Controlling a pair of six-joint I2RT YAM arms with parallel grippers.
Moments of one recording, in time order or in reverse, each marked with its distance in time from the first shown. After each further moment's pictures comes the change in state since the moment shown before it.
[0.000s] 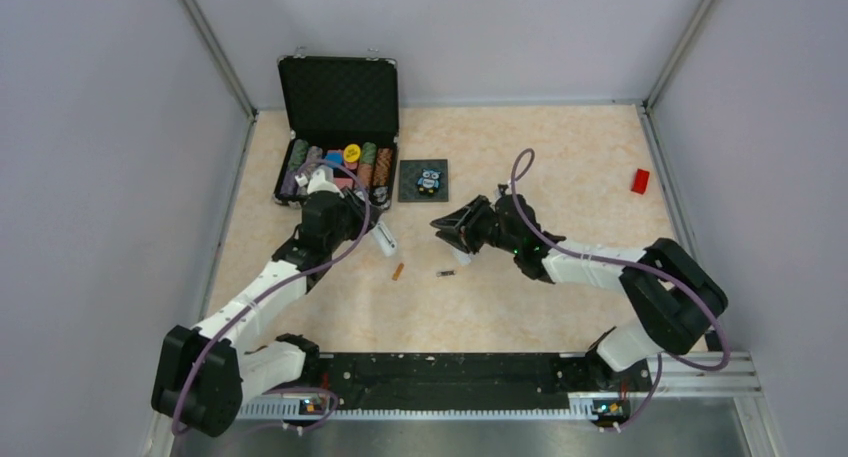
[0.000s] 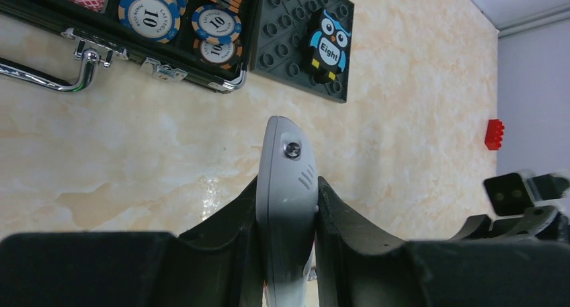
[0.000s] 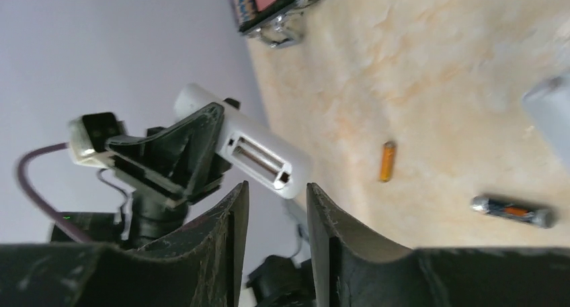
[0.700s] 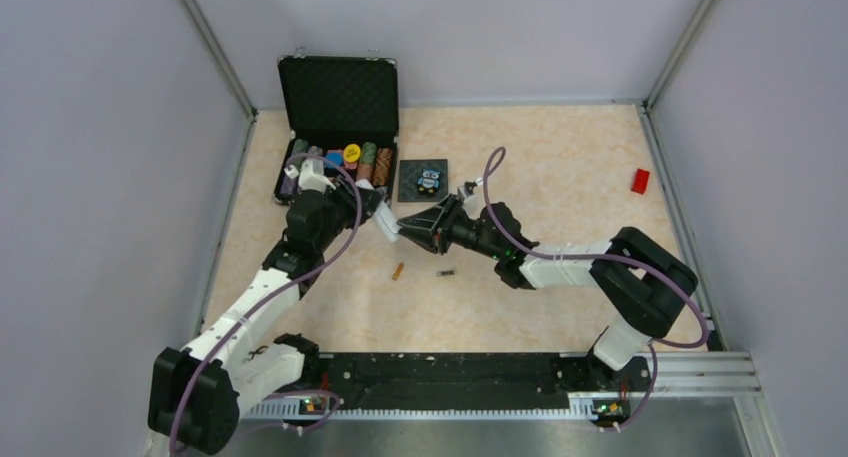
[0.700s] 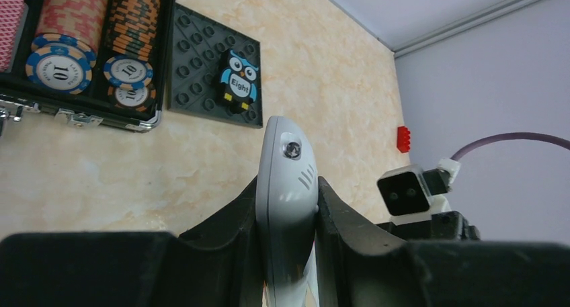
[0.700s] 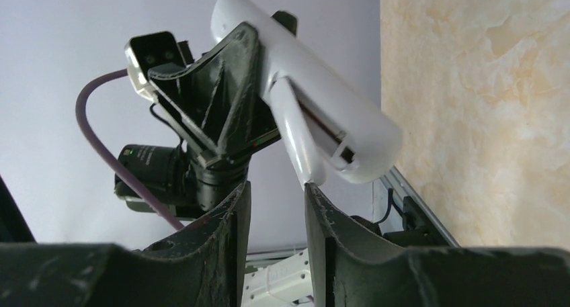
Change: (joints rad) left arm 0.019 -0.103 0.000 0.122 0.125 -0.055; right arm 0.127 0.109 0.074 0.314 -0.046 0.085
